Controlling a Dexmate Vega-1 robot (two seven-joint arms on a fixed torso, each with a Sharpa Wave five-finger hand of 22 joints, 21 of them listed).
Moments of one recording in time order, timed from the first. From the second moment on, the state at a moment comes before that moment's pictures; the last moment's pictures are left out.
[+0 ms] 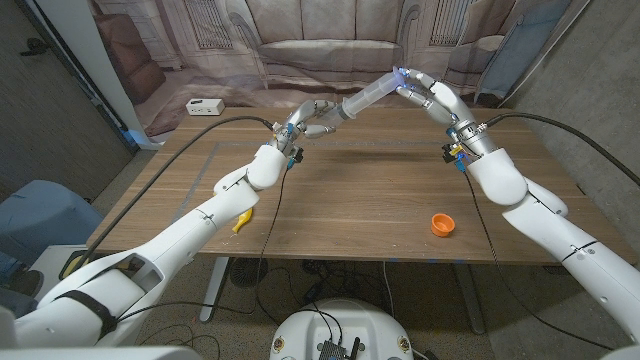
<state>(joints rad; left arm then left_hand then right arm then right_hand) 0.62 0.51 0.63 -1.47 0.19 -0.21 0.28 1.36 0.05 0.41 -0.20 0.37 0.71 0.06 0.21 0.20 0.73 -0.04 0.27 0.28 0.74 -0.06 0.20 0.18 0.63 0.05 0.47 0.19 -0.99 -0.75 -0.24 -1.80 -0.12 0.46 -0.23 0.20 0.04 0.21 -0.13 0.18 0.25 0.07 0.20 0.18 0.24 0.12 0.21 0.19 0.15 0.03 0.21 0.21 0.39 -0.03 0.20 0.17</state>
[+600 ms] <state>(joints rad) 0.60 0.51 0.64 -1.44 0.19 -0.23 0.28 1.36 0.05 0.41 -0.20 0.37 0.72 0.06 0.21 0.20 0.73 -0.04 0.27 0.28 0.74 -0.06 0.20 0.18 0.63 0.05 0.47 0.19 -0.97 -0.75 -0.26 -1.78 -0.11 0.45 -0.21 0.21 0.04 0.22 -0.13 0.18 0.26 0.07 0.20 0.18 0.25 0.12 0.20 0.19 0.16 0.04 0.21 0.21 0.41 -0.02 0.20 0.17</state>
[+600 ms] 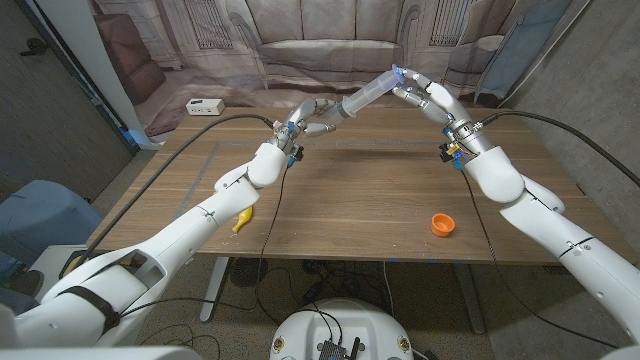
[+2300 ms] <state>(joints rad) 0.59 0.50 0.64 -1.44 0.19 -0.24 0.28 1.36 0.05 0.43 -0.22 0.38 0.72 0.06 0.21 0.21 0.73 -0.03 0.27 0.28 0.74 -0.06 0.19 0.18 0.63 0.04 0.49 0.19 -0.96 -0.78 -0.29 -1.79 -0.10 0.43 -0.17 0.21 0.05 0.22 -0.13 0.18 0.31 0.07 0.21 0.18 0.29 0.12 0.22 0.19 0.19 0.03 0.22 0.21 0.43 -0.02 0.20 0.17</state>
